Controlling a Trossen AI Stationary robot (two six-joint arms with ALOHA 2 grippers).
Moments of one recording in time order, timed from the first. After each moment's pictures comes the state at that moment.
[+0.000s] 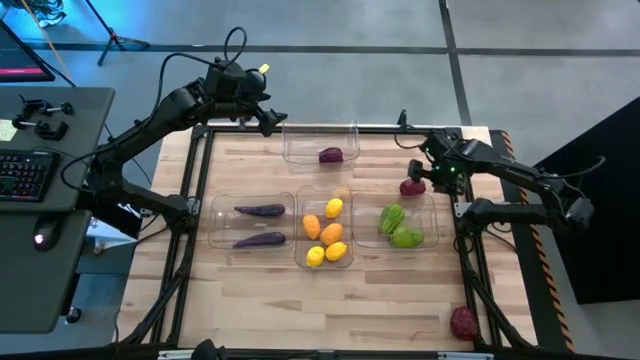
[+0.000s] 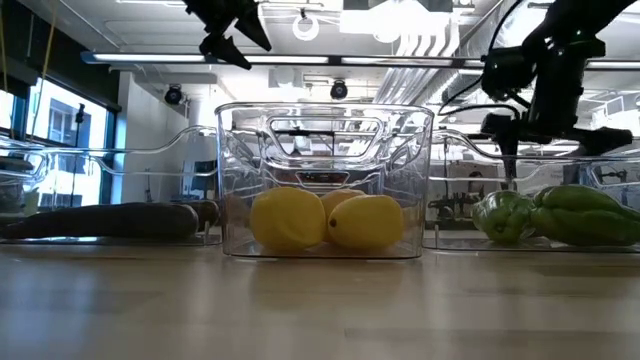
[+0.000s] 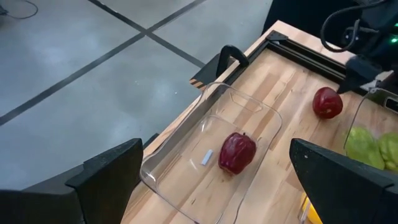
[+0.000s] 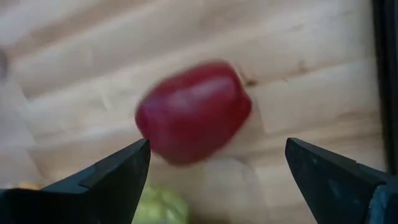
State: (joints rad) left arm 0.64 1.34 1.48 -0.74 0.01 -0.04; right arm -0.73 1.05 0.70 -1.00 -0.09 1.13
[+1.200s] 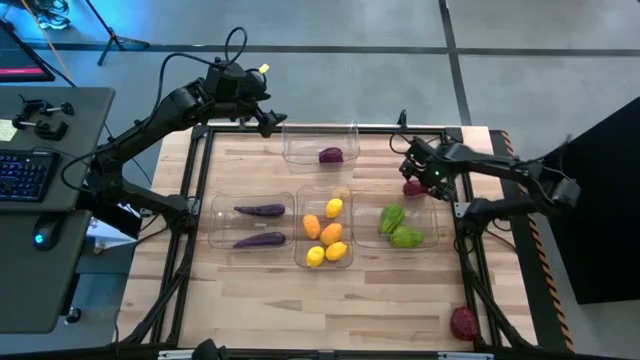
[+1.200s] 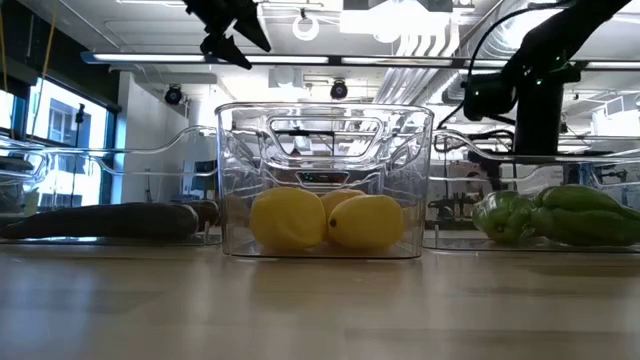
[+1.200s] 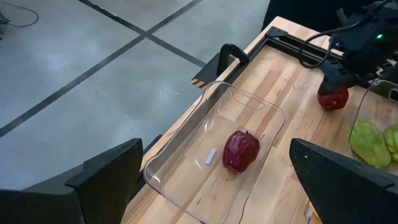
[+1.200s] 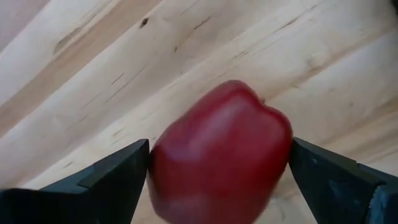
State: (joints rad) left arm 0.64 1.34 1.48 -0.74 0.01 0.00; right arm -0.67 1.23 0.65 -0.82 0.02 1.49
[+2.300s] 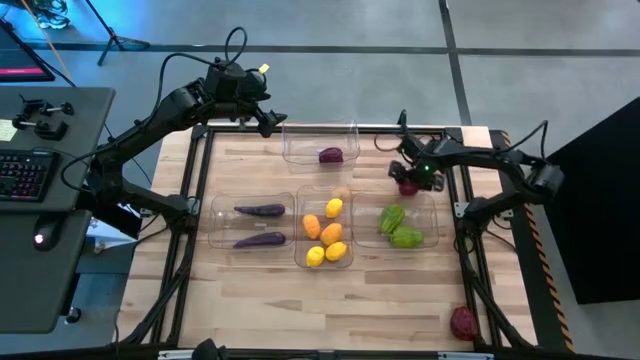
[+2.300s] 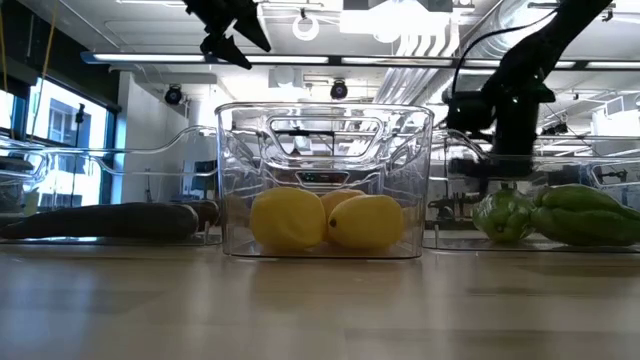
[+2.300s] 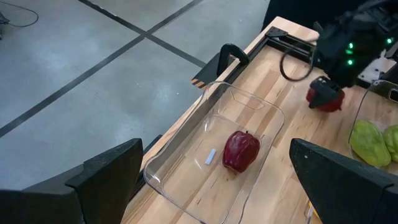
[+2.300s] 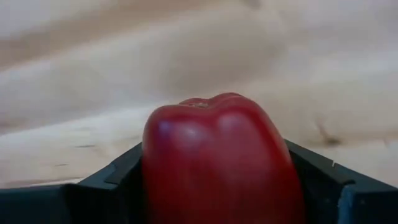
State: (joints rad) left arm 0.64 1.34 1.48 -0.74 0.01 0.00; right arm -0.71 1.41 0.69 -0.67 -0.07 1.11
